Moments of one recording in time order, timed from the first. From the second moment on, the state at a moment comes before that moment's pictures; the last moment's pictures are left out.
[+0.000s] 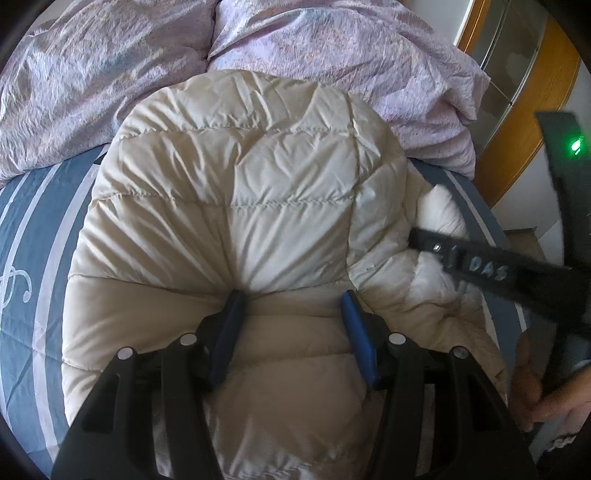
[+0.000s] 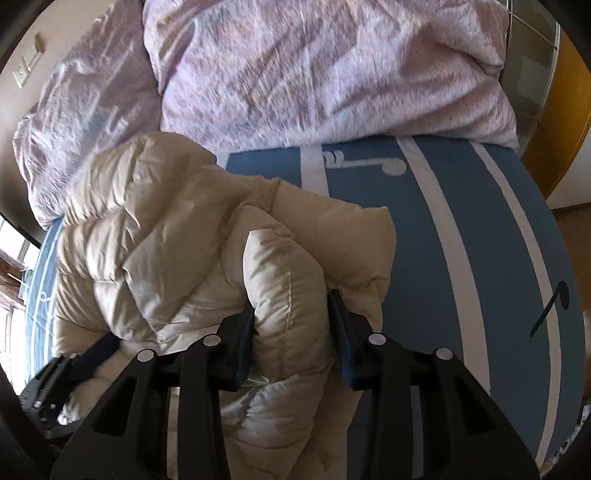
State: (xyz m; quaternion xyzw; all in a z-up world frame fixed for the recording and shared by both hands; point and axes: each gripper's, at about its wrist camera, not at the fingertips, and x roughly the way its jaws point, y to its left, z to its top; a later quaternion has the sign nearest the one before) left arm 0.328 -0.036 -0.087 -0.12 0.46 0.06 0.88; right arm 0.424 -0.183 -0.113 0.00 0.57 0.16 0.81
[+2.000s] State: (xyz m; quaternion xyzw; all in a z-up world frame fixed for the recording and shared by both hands) left arm 0.392 0.021 -0.085 -0.06 0.44 0.04 0.89; right arm 0.419 -0.175 -0.113 0.02 0.53 0.13 0.84
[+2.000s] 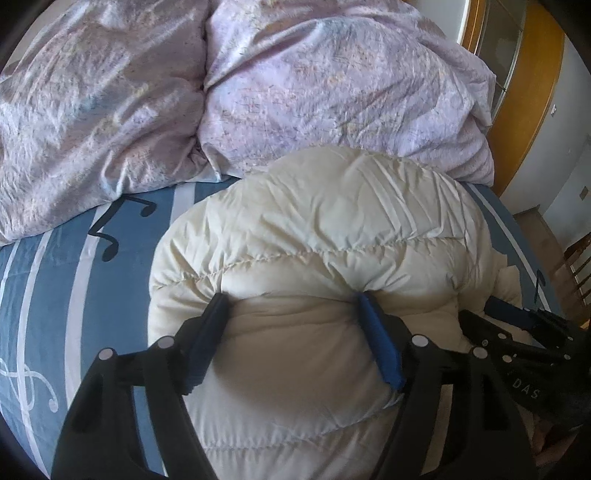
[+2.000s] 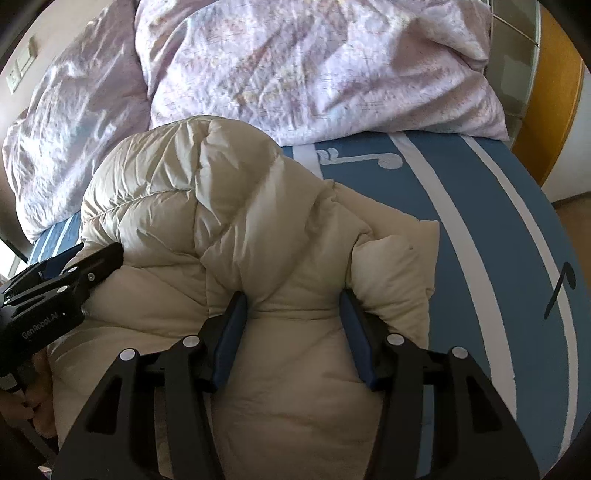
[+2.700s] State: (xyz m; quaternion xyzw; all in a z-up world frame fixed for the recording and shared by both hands) left arm 0.397 0.022 -0.114 -0.04 0.41 0.06 0.91; right arm 0.406 -0.166 -0.128 0.01 0.47 0.11 0.88
